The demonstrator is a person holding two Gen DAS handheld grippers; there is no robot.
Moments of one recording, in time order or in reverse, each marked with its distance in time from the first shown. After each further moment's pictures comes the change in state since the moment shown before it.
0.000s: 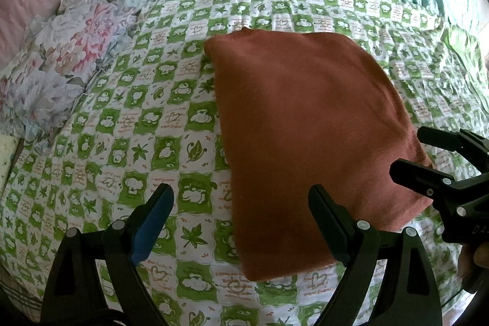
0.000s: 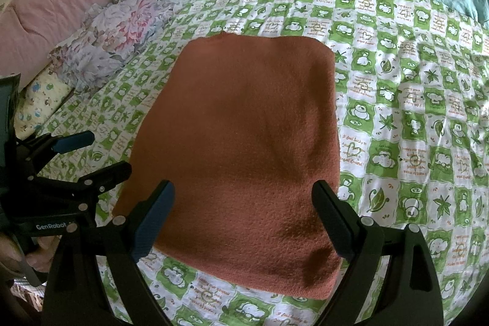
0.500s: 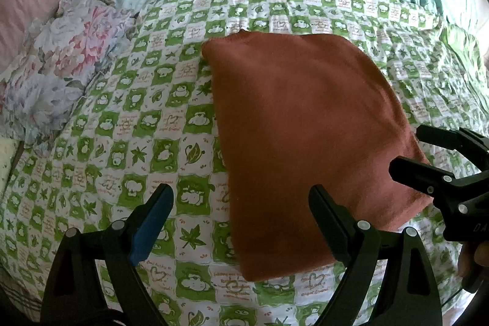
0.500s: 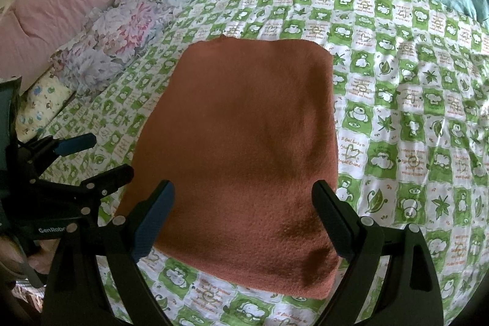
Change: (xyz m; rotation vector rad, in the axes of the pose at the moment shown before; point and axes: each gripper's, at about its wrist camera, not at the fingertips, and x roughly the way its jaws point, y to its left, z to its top) left arm -0.001 0.000 0.002 0.008 -0.003 -0.006; right arm -0.003 0.002 0.004 0.009 -0.010 0.003
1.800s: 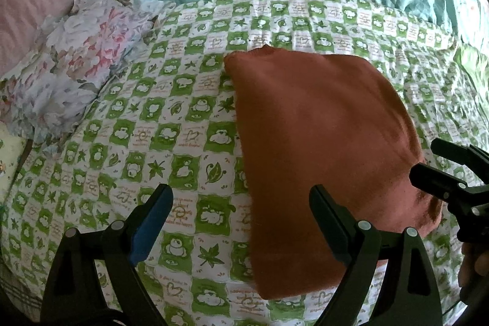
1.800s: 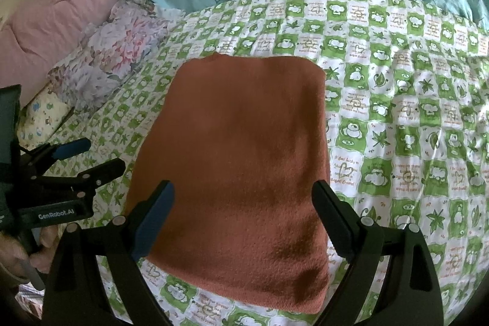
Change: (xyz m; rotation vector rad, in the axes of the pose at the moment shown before) left arm 0.000 0.016 0.016 -0.071 -0.022 0.044; right arm -0.005 -0.005 0.010 0.055 -0.052 -0.010
